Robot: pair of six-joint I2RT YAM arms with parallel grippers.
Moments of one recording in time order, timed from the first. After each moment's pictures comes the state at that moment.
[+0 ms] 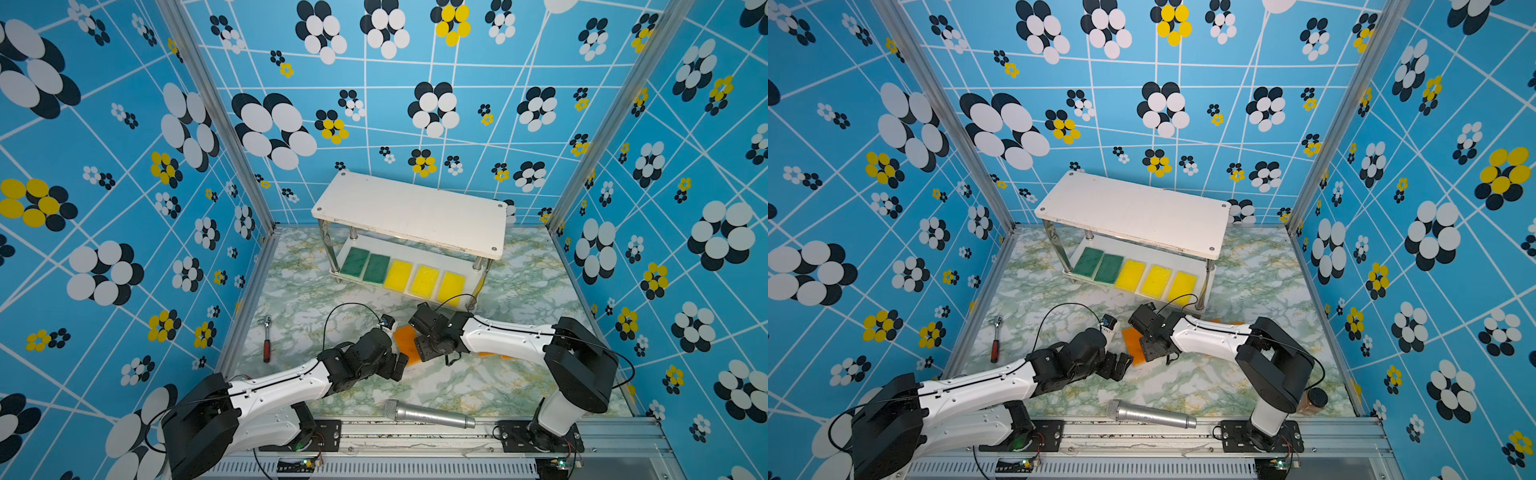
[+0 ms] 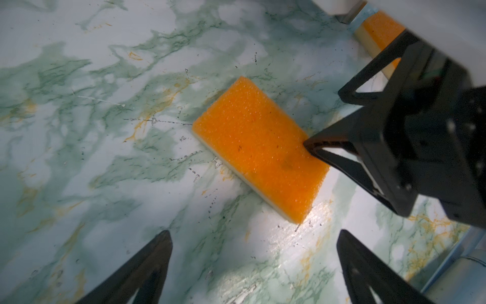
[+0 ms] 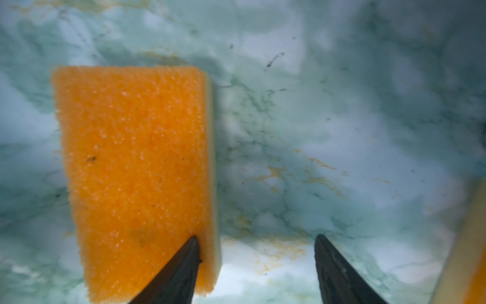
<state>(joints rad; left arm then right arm) -0.94 1.14 0.48 -0.16 -0.10 -0.48 0.95 1.68 1.00 -0.57 0.17 0.51</state>
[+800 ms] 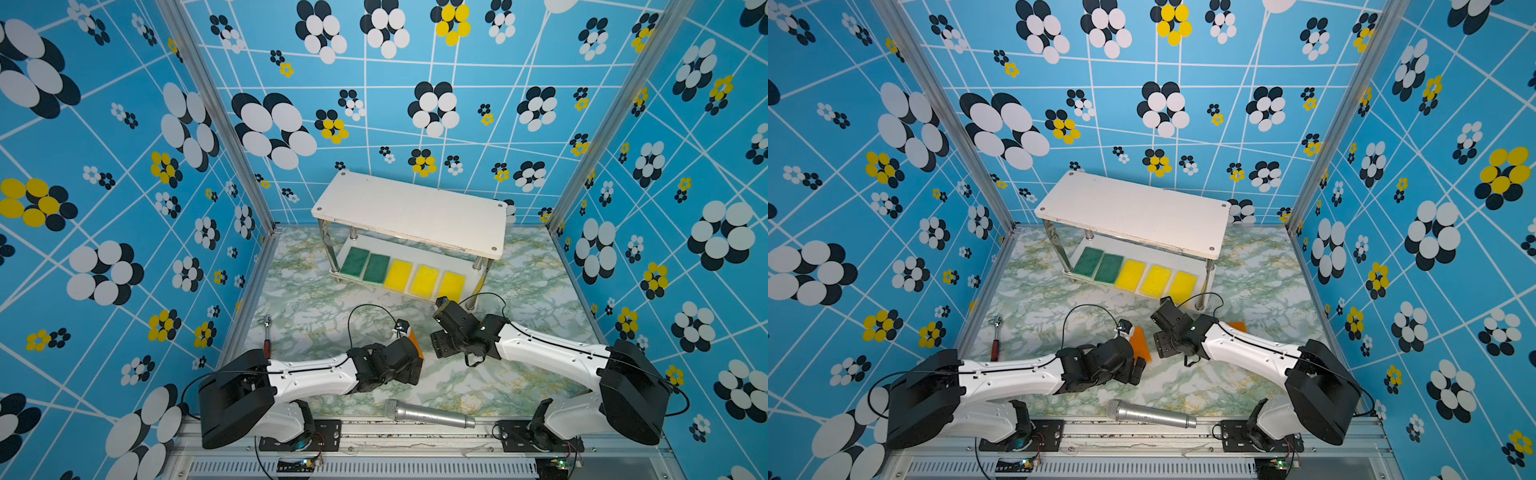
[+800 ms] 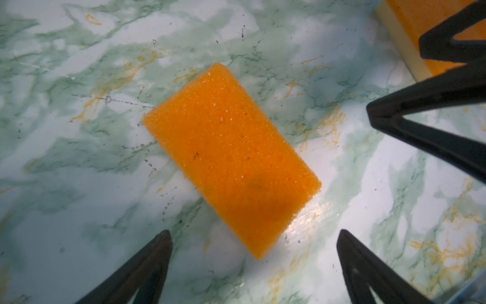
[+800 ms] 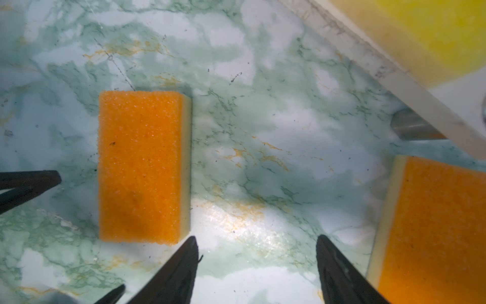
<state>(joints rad) -1.12 1.40 0.65 -0.21 -0.26 -0.69 0.87 1.42 0.86 -0.57 0.19 0.47</state>
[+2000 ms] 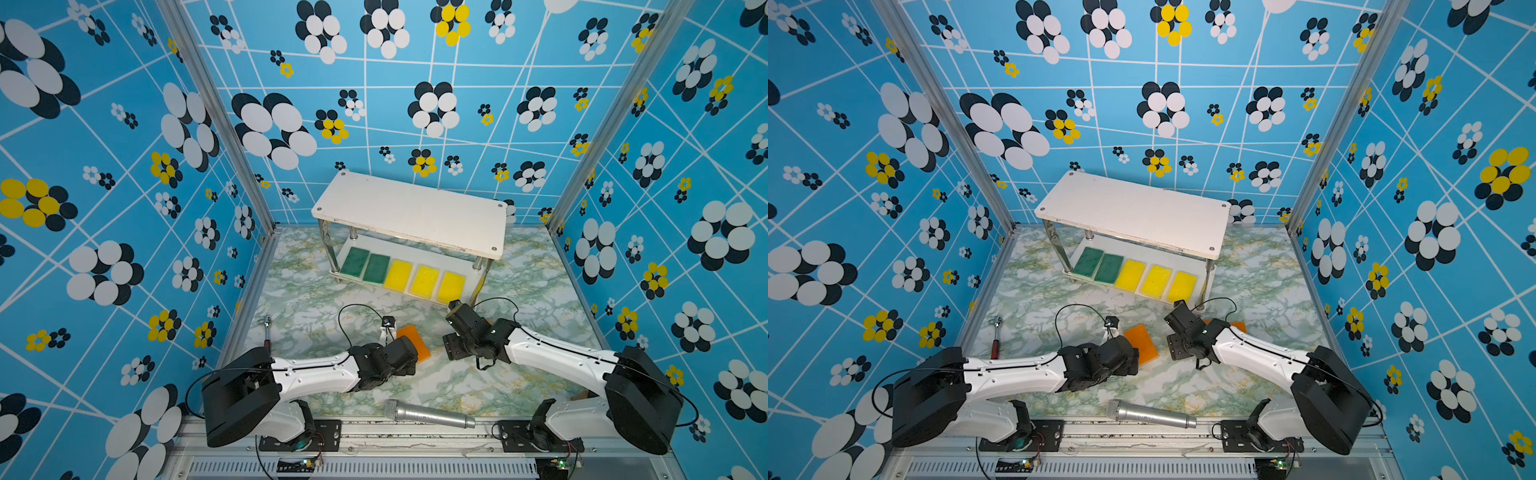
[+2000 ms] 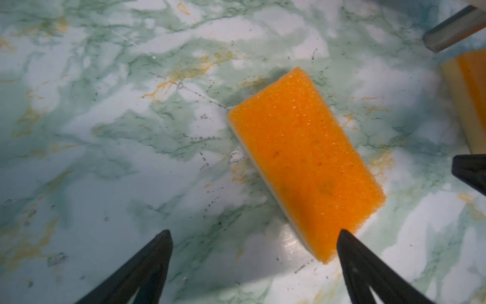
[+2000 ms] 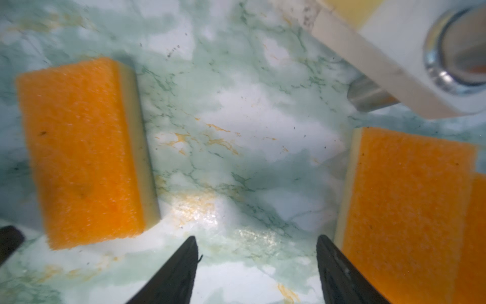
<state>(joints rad) -1.07 1.36 0.59 -0.24 -0.35 -0.91 0.80 1.41 0.76 -0.53 0.20 0.44</state>
